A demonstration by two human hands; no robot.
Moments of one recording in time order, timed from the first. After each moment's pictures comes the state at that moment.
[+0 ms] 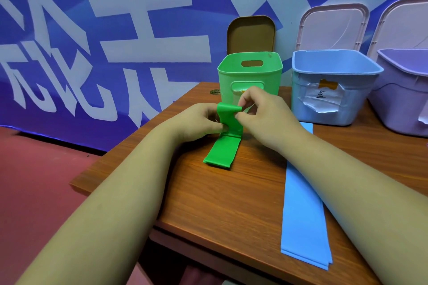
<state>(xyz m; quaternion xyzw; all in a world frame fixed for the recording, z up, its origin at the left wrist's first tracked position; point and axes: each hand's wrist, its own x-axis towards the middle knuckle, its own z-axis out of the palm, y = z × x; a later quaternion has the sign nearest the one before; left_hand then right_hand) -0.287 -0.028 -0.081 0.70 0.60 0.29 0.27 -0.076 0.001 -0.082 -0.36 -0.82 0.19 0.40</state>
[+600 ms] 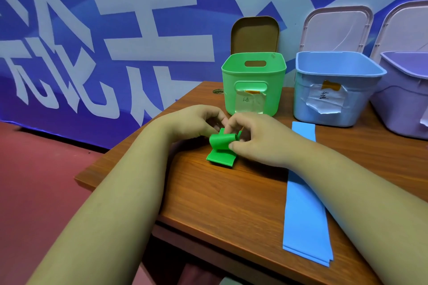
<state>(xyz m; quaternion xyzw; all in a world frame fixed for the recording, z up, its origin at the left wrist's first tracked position) -0.304 -0.034 -0.080 0.71 0.58 0.24 0.33 -0.072 -0.026 -0.088 -0.28 -0.90 0.23 0.25</state>
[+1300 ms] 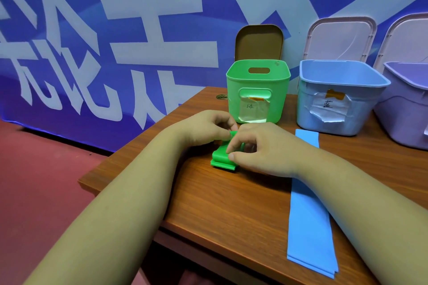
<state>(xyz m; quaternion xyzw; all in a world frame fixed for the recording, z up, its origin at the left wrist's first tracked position) -0.290 -0.029 -0.085 0.70 0.58 0.28 0.31 -0.066 -0.026 -0.087 -0.25 -0.93 0.19 0.22</state>
